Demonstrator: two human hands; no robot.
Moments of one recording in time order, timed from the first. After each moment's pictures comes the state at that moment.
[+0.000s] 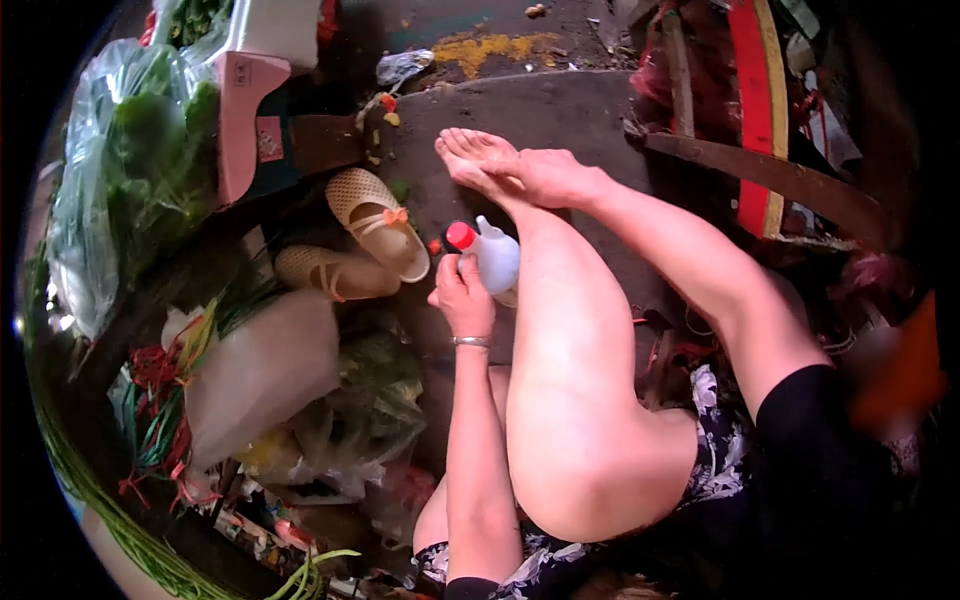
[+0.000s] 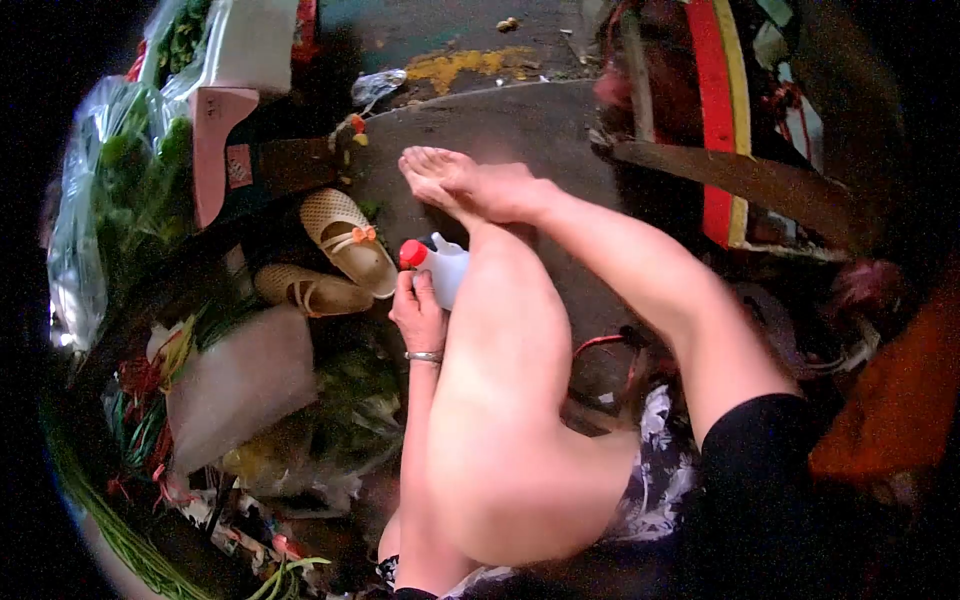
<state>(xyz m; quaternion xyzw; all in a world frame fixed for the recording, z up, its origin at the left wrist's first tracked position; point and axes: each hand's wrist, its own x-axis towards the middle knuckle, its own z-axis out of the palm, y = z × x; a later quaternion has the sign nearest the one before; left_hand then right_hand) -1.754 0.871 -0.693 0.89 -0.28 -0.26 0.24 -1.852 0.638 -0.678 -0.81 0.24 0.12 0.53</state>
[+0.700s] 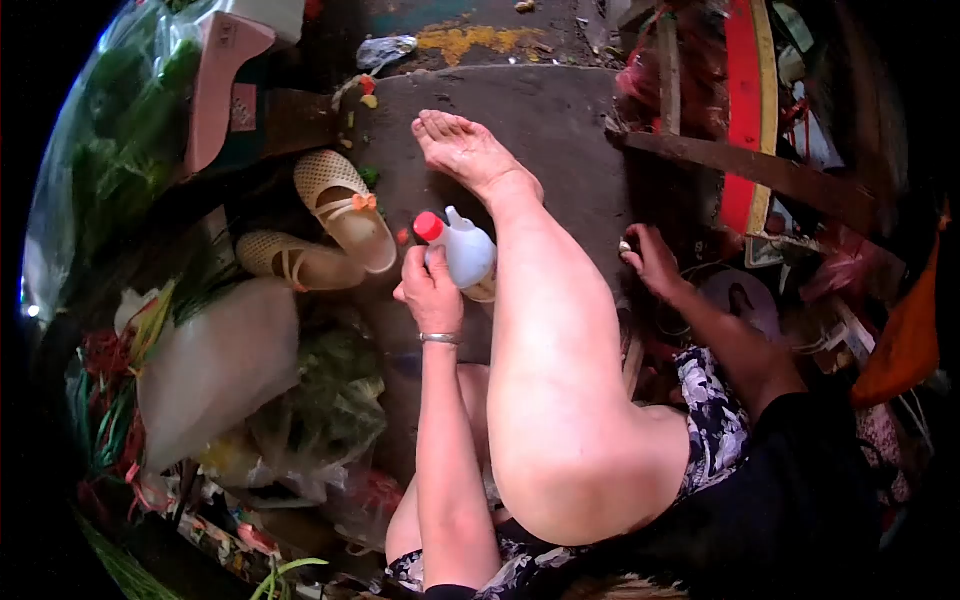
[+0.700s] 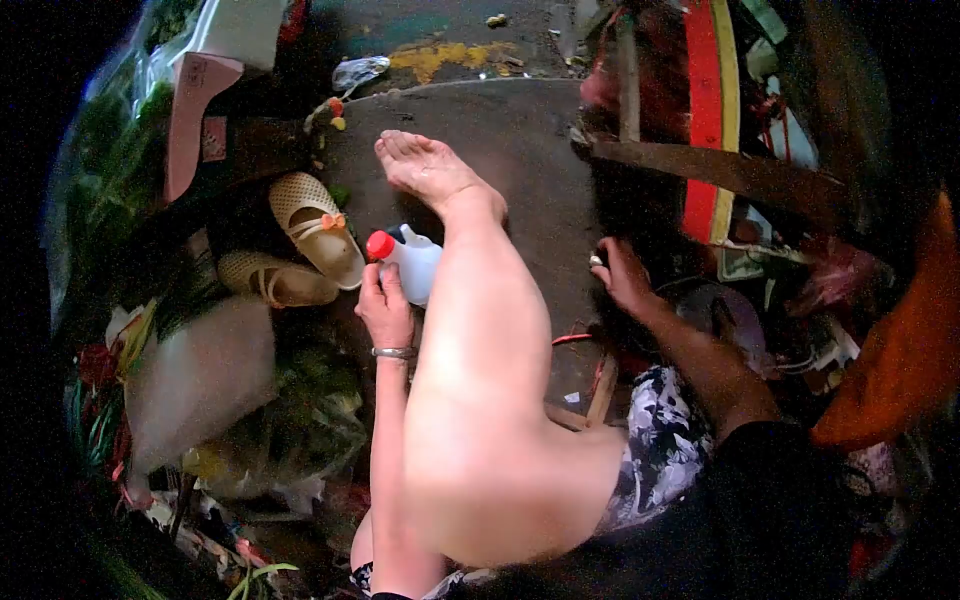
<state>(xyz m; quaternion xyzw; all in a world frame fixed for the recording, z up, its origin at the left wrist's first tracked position) -1.752 0.878 -0.697 0.89 -0.29 -0.22 0.29 -2.093 0.758 -0.778 -0.76 0.51 0.05 0.41</state>
